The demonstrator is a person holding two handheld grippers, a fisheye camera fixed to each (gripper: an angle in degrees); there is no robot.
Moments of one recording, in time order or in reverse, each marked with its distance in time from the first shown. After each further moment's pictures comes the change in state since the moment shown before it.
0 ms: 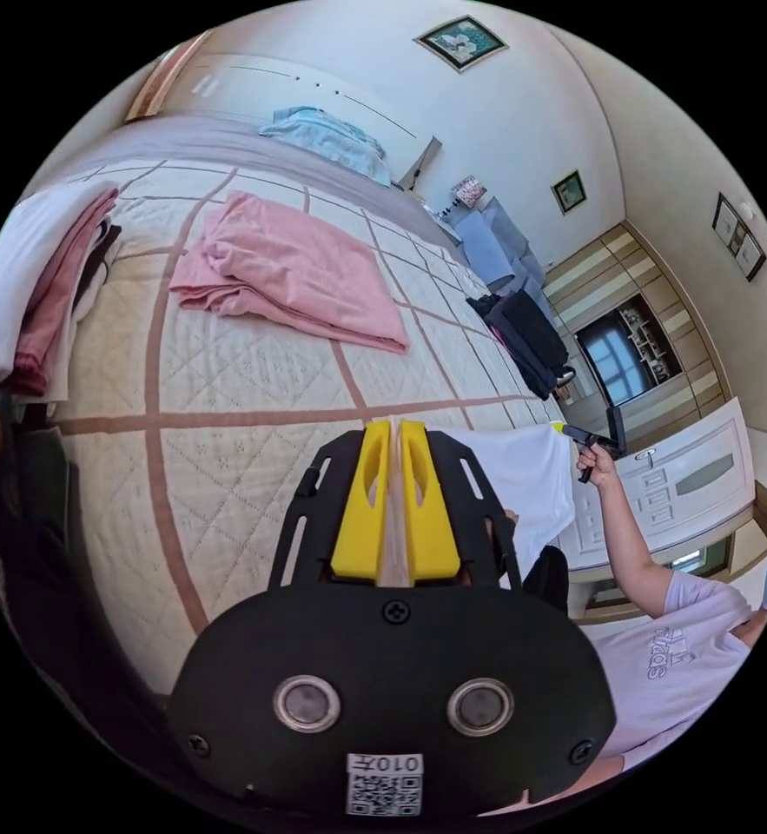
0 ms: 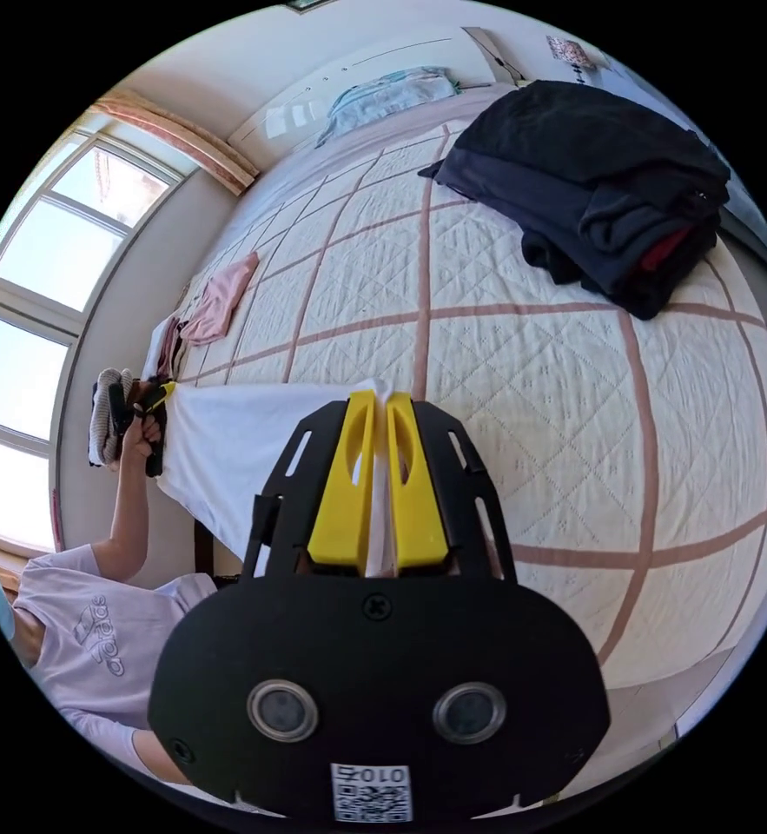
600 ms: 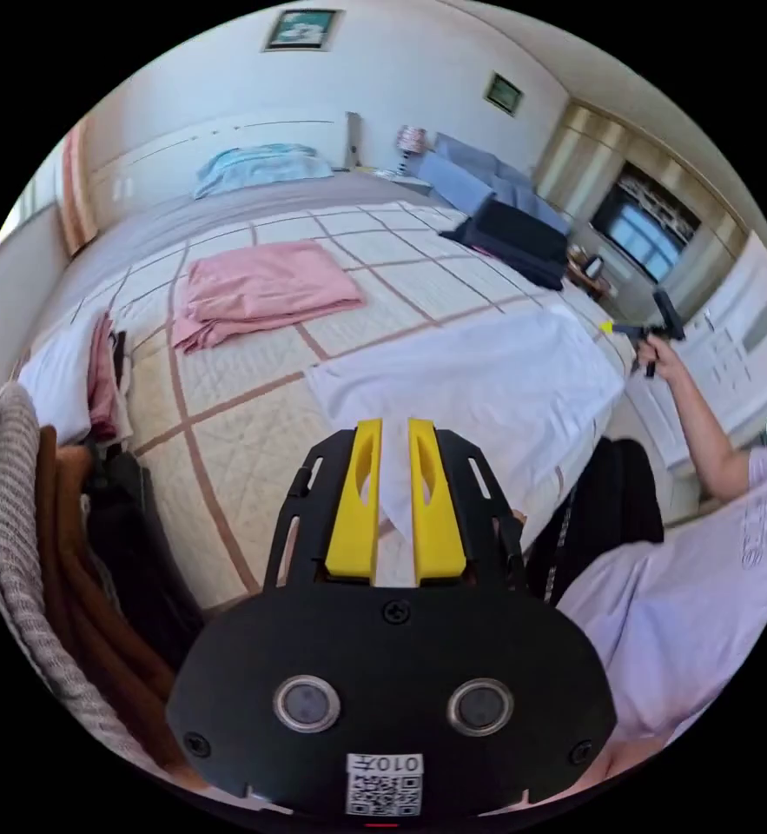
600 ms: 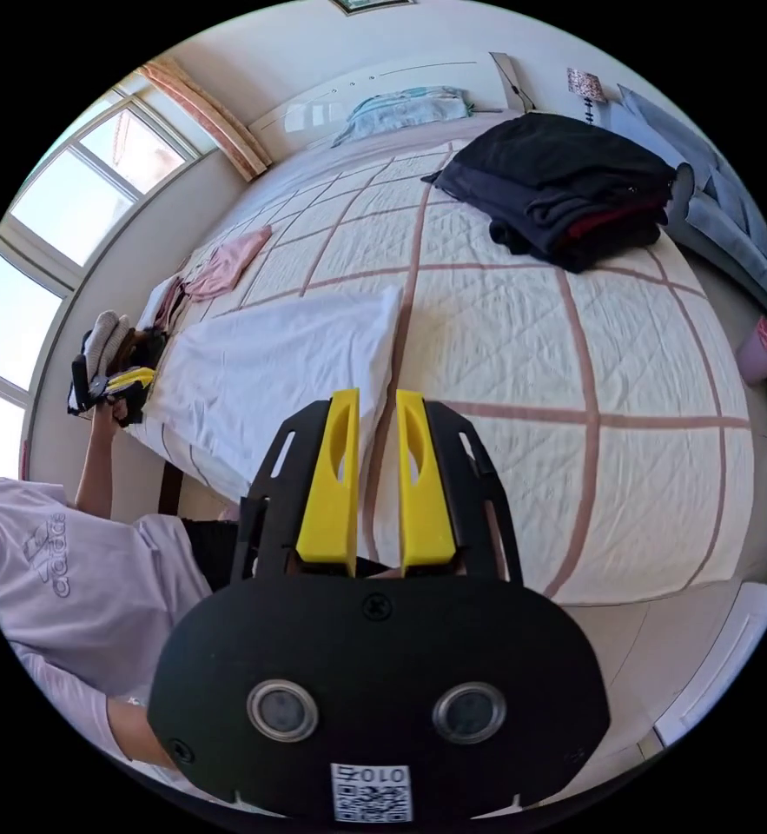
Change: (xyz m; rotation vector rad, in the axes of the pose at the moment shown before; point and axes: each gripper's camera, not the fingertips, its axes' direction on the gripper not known) left arm 0.156 0.113 0.014 -0.155 -0.295 0.478; right arm -0.044 0.122 -0.014 0.030 0.114 -0.093
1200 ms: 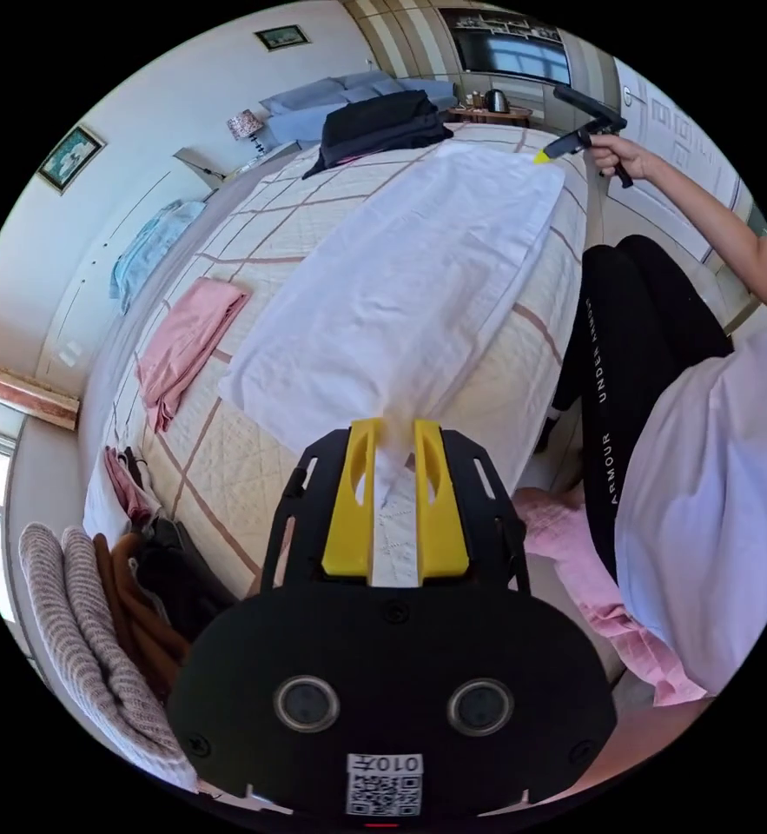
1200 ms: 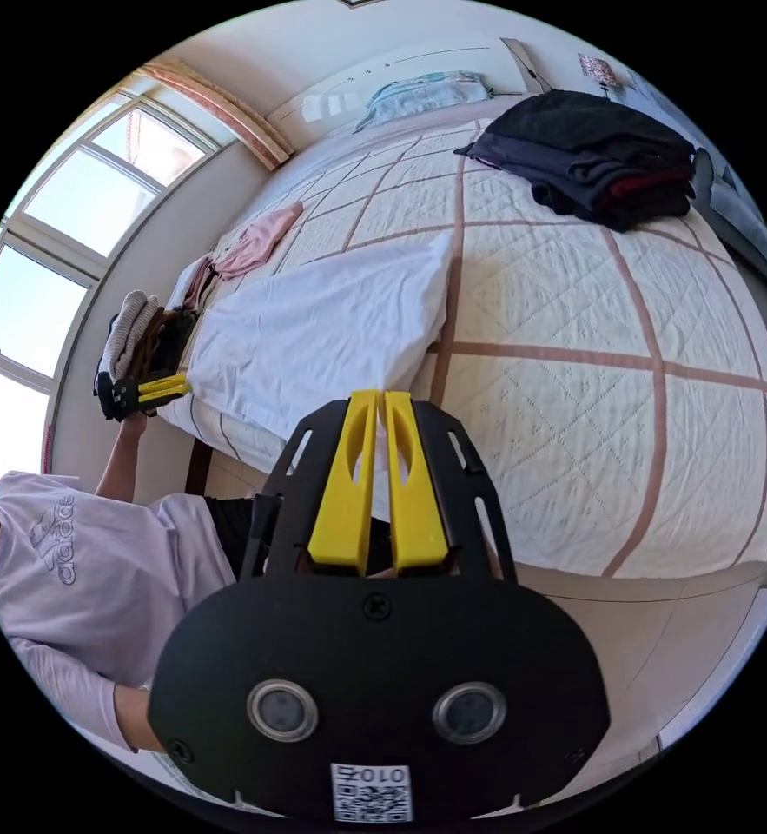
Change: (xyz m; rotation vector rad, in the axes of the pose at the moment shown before) left arm 0.149 0.051 0.044 -0.164 -0.255 0.432; right arm -0.079 0.051 0.045 -0.036 -0.095 -0.018
